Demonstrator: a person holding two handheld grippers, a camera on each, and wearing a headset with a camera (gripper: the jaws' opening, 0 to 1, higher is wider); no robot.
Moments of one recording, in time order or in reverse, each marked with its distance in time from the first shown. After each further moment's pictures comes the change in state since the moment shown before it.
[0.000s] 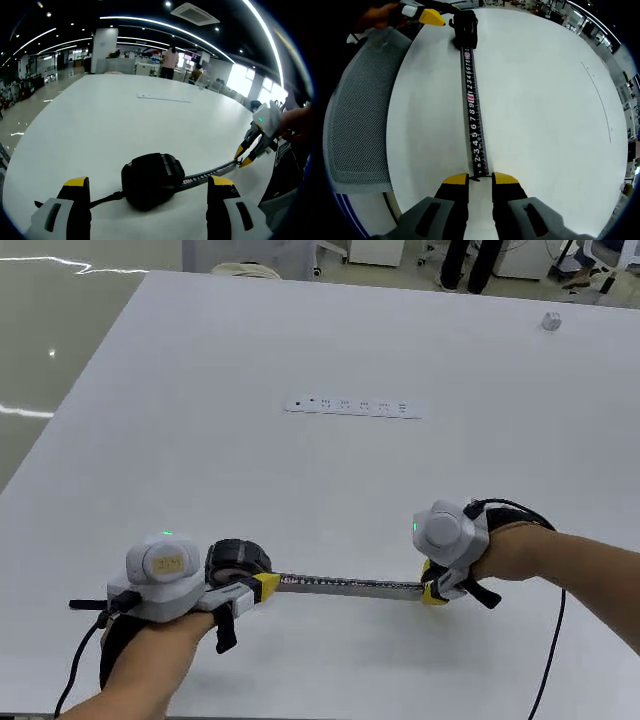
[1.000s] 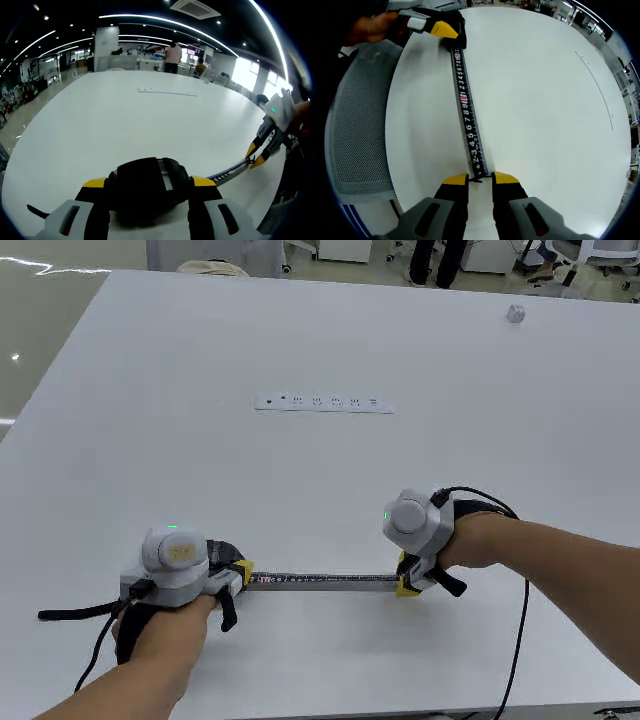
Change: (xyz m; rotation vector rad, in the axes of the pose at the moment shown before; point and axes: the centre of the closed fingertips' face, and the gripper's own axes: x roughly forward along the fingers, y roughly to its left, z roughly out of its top) left arm 0.030 -0.003 -0.008 0.020 0.034 0.052; right arm 0.001 -0.002 0.000 0.092 -0.006 0.017
